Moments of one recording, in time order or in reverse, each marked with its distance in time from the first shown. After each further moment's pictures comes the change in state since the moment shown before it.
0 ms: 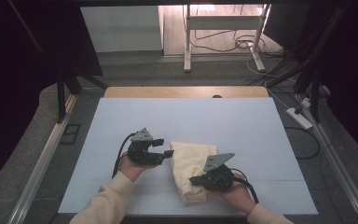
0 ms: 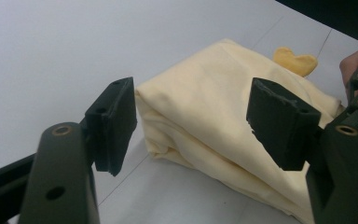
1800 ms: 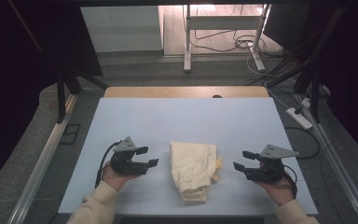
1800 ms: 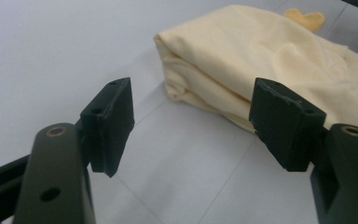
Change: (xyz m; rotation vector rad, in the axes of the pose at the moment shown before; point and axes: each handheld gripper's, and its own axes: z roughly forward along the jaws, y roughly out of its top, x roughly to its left) left arm 0.002 -0.035 -0.043 0.035 0.063 -0.002; right arm -0.051 -0.062 -0.111 -0.231 -0.371 0.183
